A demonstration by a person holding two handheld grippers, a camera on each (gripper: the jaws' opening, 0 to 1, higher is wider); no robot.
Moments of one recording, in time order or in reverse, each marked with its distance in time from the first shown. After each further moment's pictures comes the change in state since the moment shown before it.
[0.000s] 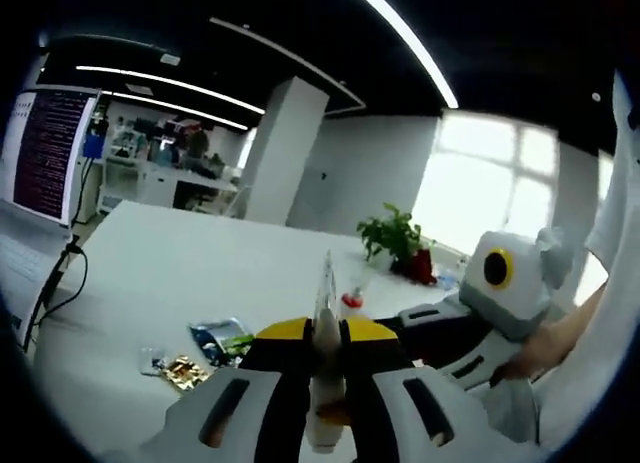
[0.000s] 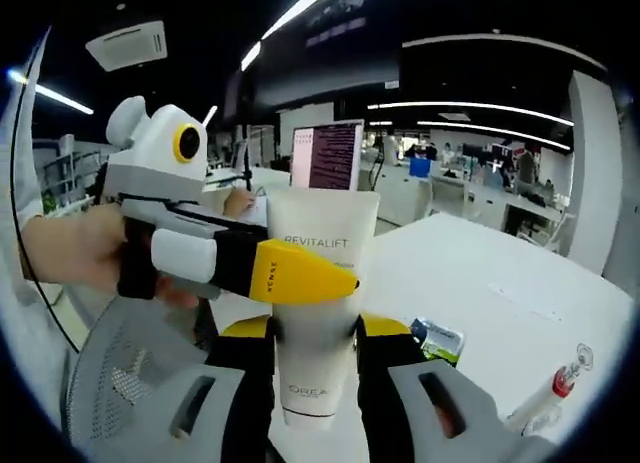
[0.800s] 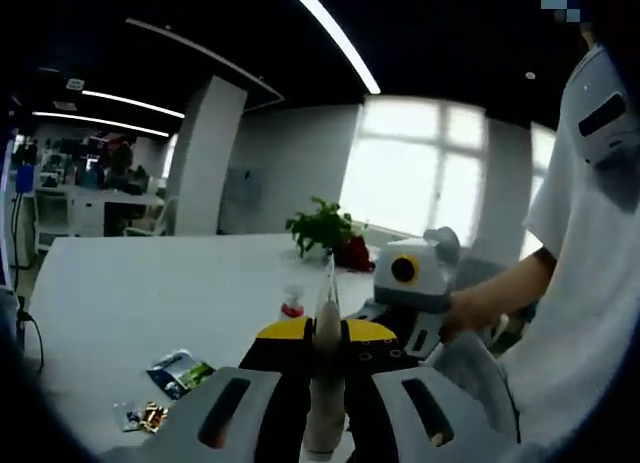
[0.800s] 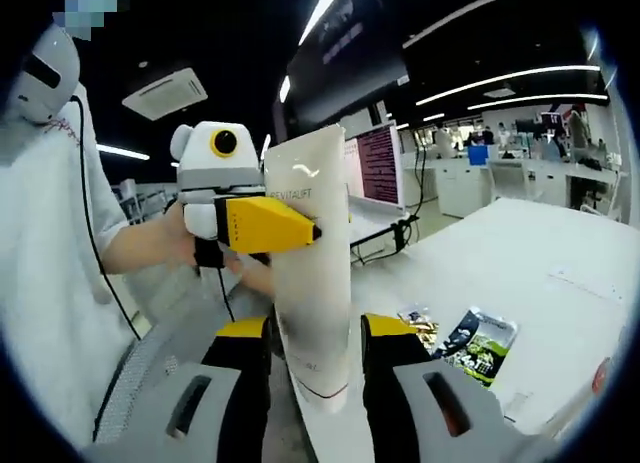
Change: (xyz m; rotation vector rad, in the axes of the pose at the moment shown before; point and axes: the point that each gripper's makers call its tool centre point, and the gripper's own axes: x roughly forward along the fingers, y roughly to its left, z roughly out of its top) left arm 0.016 -0.055 0.022 0.138 0.023 -0.341; right arm -0.032 -0.009 -0.008 0.080 -0.047 0.312
